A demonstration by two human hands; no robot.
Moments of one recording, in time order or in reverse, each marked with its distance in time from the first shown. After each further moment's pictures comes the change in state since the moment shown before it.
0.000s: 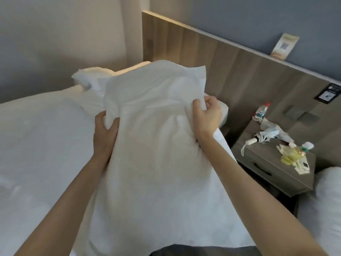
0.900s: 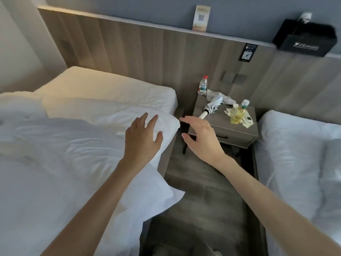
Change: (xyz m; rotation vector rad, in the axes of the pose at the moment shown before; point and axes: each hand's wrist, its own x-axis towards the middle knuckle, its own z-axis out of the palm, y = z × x) left_hand -0.061 0.039 0.208 0.801 -0.601 0.808; right_hand 0.004 0.091 -0.167 -0.634 -0.241 -0.231
